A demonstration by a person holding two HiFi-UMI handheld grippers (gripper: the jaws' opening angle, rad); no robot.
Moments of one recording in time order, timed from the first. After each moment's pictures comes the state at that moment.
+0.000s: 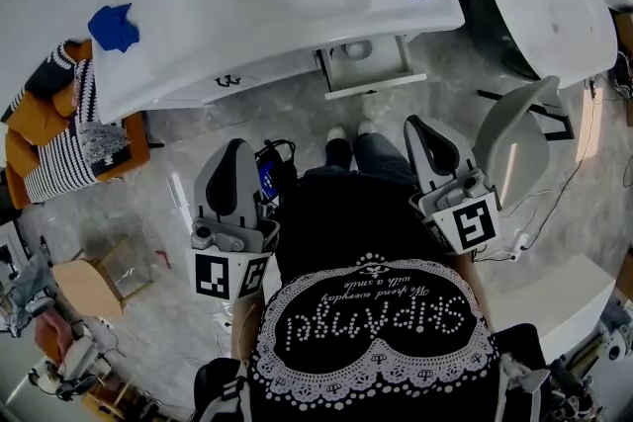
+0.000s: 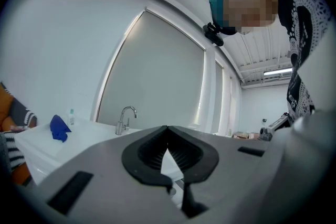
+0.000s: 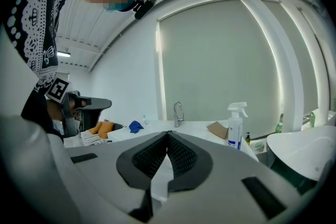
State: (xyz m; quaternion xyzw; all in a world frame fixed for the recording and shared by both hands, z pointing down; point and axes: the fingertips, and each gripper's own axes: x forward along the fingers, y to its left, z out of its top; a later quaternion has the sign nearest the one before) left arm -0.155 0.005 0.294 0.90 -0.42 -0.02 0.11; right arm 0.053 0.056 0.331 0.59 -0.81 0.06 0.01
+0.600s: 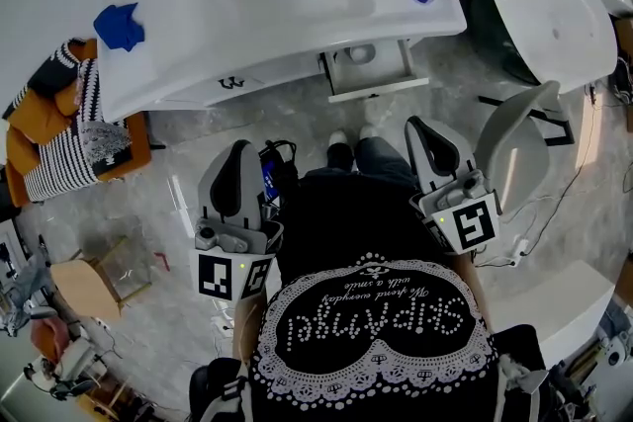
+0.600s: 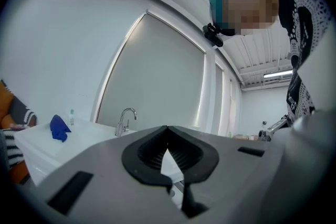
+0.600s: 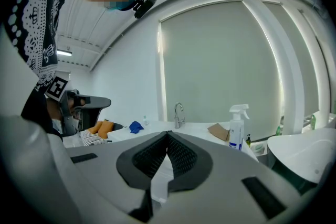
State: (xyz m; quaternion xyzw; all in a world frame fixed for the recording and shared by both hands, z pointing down) left arm -0.152 0.008 0.291 0.90 -0.42 -0.04 0.11; right arm 0.055 0.056 0.334 0.59 -0.81 0.06 0.01
